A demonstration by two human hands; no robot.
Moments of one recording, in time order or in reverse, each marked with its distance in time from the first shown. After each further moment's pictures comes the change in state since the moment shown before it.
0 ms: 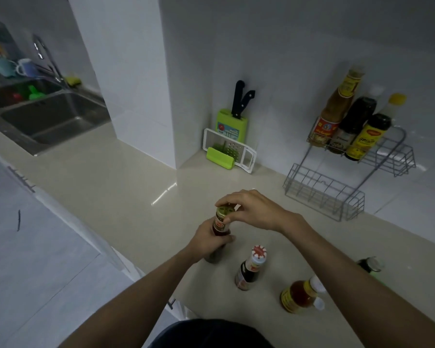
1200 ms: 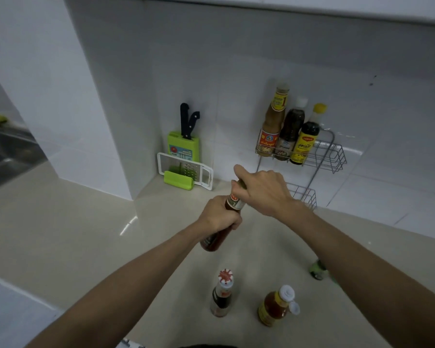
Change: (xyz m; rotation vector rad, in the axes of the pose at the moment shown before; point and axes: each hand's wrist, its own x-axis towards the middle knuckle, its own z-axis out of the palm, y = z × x) left_hand 0.060 0.139 0.055 0.255 -0.142 0.159; right_hand -0.046 0.028 -0.087 -0.605 0.495 0.341
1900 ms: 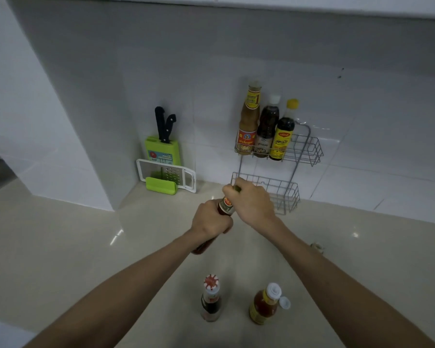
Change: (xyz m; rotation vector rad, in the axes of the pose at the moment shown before) left_hand 0.006 0.008 0.024 0.172 0.079 0.036; right_hand -0.018 0.000 0.023 0.541 -0.017 0.637
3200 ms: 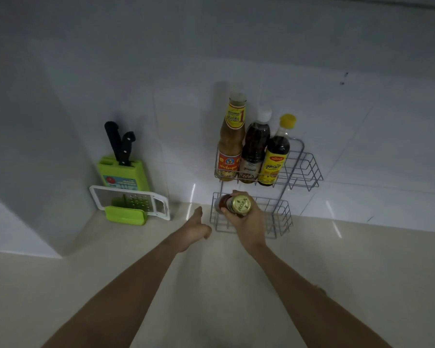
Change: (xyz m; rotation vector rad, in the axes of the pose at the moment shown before) left_hand 0.173 -0.036 0.032 -0.165 -0.393 -0.243; right_hand 0.116 0.093 0.052 0.543 0.249 0.062
